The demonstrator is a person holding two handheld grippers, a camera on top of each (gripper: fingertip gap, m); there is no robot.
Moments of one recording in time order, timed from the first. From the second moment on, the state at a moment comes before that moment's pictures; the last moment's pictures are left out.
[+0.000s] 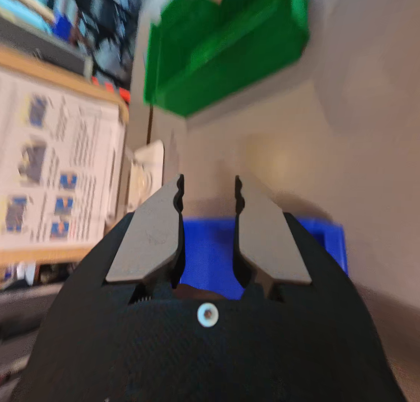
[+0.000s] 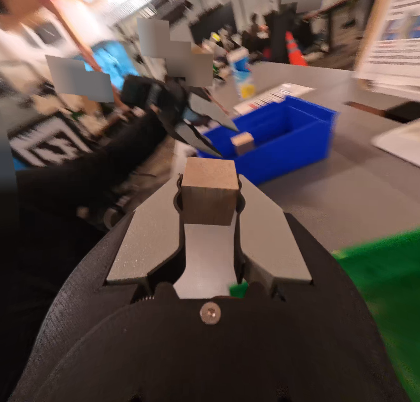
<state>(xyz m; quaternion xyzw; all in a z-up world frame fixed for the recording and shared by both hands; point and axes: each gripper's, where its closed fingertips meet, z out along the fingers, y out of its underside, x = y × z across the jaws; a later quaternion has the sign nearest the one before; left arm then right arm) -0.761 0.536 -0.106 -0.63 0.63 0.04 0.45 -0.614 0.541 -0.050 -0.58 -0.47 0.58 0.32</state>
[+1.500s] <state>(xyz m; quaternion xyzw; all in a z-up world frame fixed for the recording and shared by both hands) -0.729 0.520 -0.048 -0.54 0.60 -0.05 0.58 -0.509 0.643 -0.219 -0.67 -0.74 0.02 0.08</state>
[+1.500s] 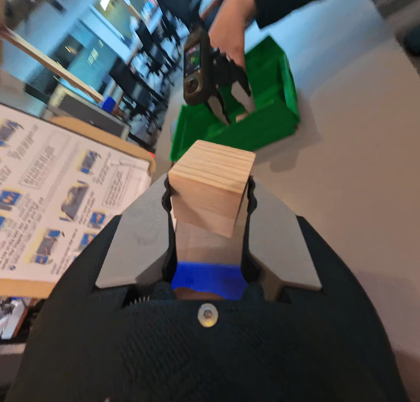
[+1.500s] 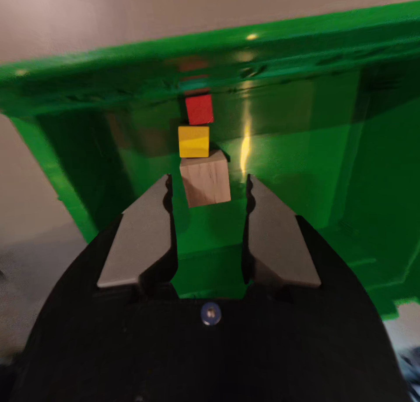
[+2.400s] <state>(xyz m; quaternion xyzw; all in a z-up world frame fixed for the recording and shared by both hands) -0.646 0.516 -0.064 -0.56 0.53 0.04 0.64 -0.536 0.602 -0.100 -0.71 -0.53 0.34 0.33</state>
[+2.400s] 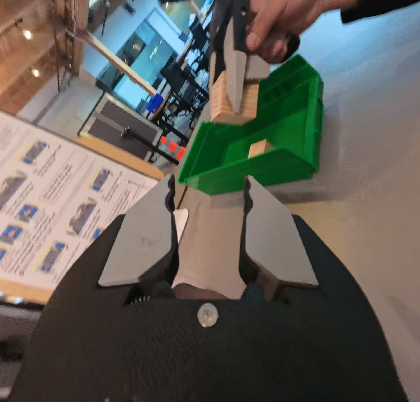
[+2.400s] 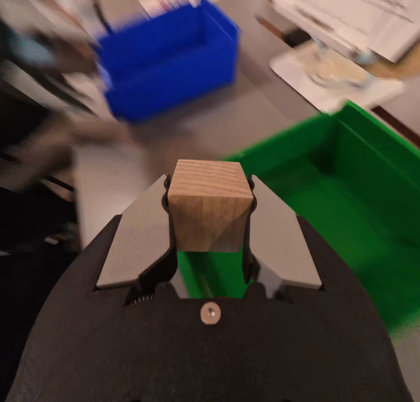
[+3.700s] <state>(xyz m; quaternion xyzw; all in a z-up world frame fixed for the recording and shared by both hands) -0.803 0.477 -0.241 -0.77 0.54 0.14 0.31 -0.508 0.546 -0.248 -0.66 -0.72 -0.04 0.19</state>
